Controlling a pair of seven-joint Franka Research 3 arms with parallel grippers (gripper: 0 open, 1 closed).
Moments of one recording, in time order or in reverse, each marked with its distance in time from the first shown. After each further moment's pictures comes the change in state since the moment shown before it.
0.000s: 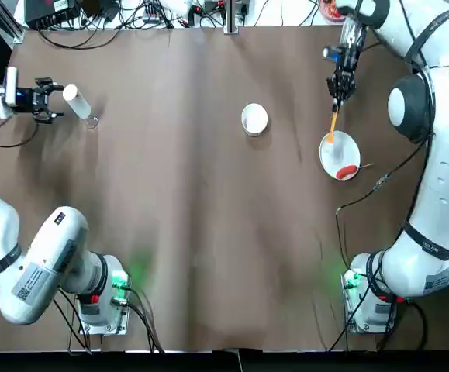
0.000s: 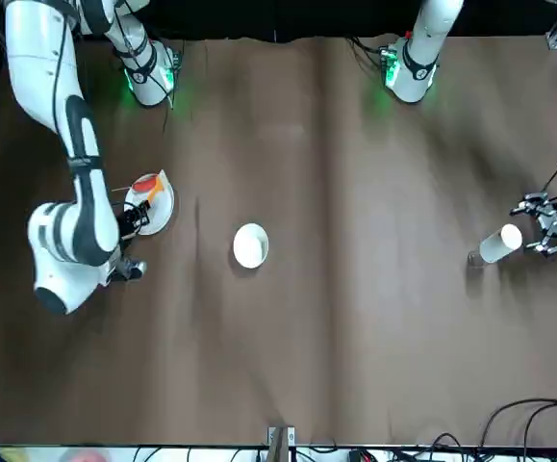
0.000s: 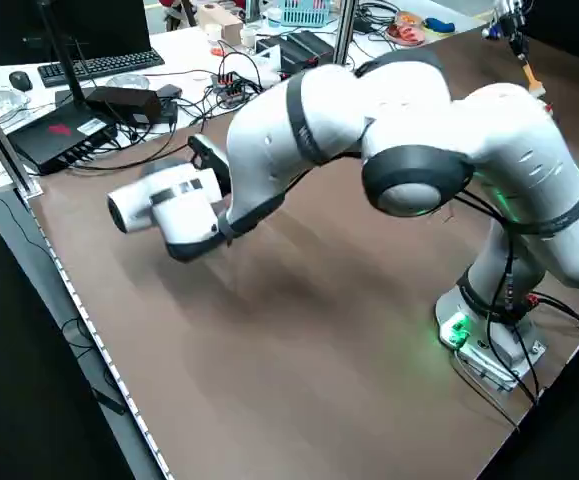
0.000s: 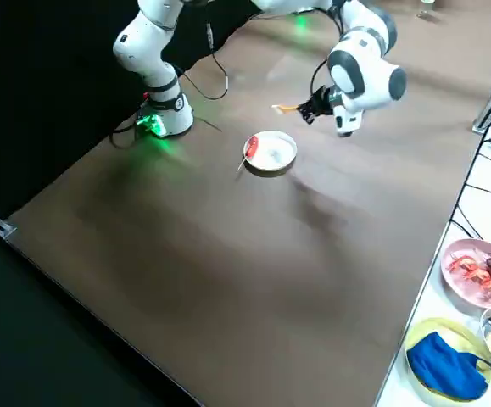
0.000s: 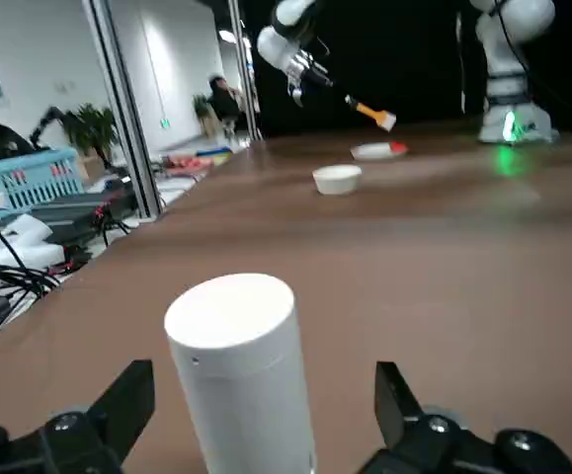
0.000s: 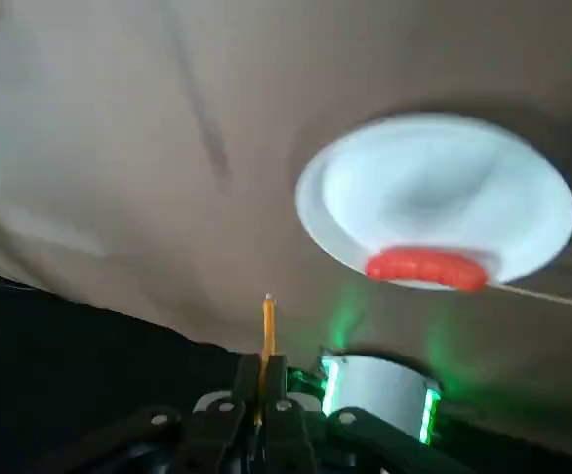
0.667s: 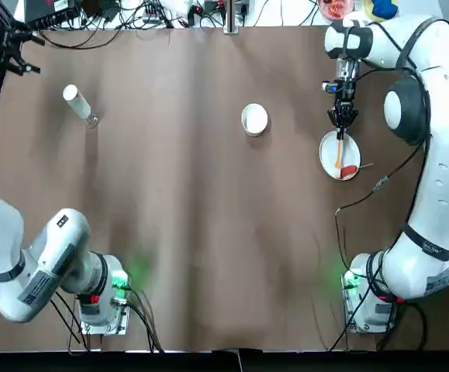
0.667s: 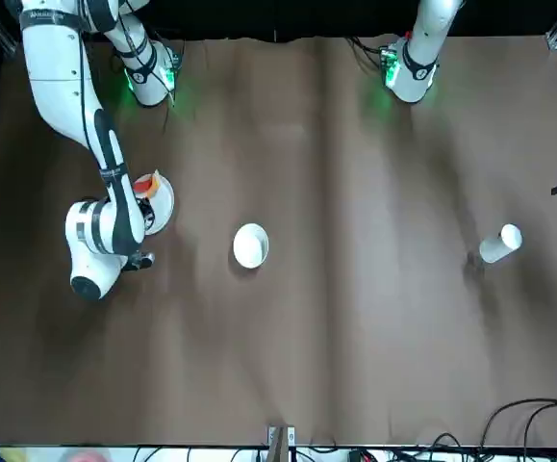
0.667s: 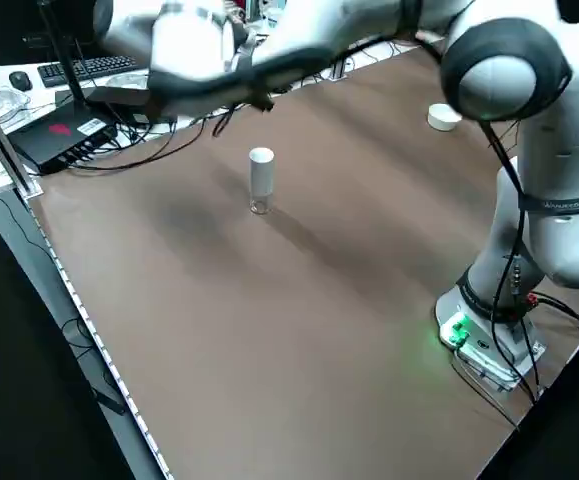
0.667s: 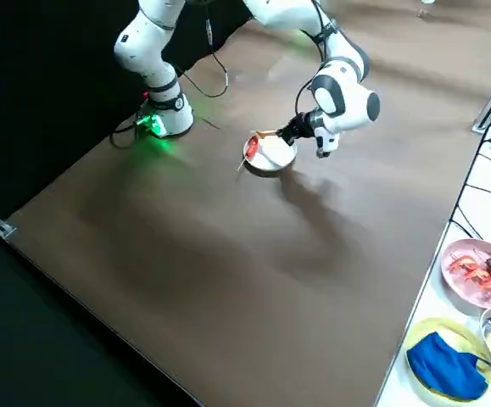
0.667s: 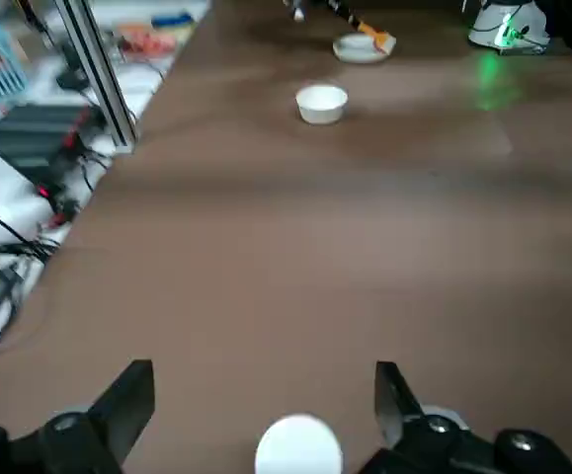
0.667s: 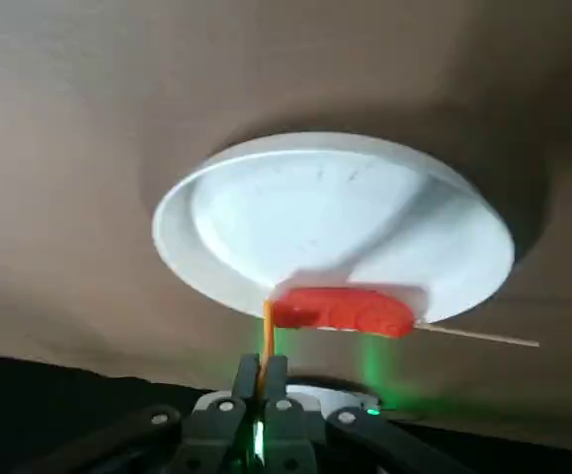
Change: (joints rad) left arm -0.137 -0.392 -0.005 0.003 0.113 0.016 -0.329; right arm 0.035 0.001 0.001 -0.208 -0.145 0.213 0.000
